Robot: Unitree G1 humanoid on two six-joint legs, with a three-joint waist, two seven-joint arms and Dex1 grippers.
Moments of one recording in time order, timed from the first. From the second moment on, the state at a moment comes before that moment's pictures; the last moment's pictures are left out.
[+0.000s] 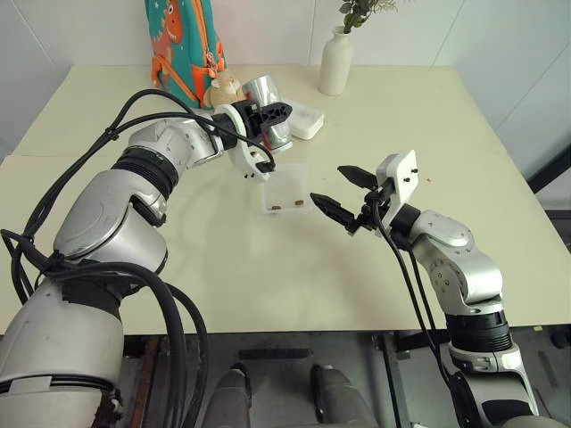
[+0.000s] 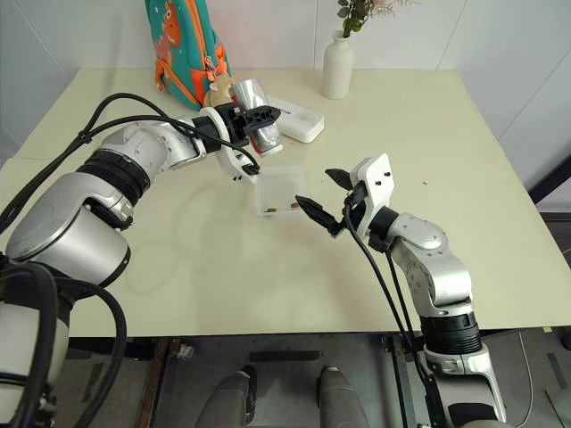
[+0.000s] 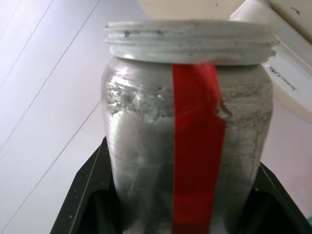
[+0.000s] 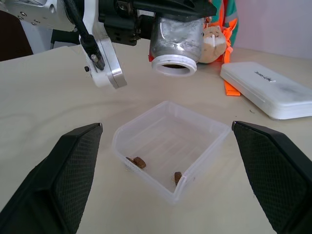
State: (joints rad) left arm -1.55 0.53 -0.98 1.20 1.35 -0.46 0.64; right arm -0.54 -0.39 -0.01 -0.15 0.43 0.44 0.65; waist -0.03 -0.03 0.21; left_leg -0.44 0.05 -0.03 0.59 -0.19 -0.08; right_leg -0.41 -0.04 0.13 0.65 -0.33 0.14
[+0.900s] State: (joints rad) left arm -0.98 0.52 0.41 1.16 -0.23 -0.09 -0.38; right arm -0.51 -0.46 0.00 -0.19 0.42 0.43 0.74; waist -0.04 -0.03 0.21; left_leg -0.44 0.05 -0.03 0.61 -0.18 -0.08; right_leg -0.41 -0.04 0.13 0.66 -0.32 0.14
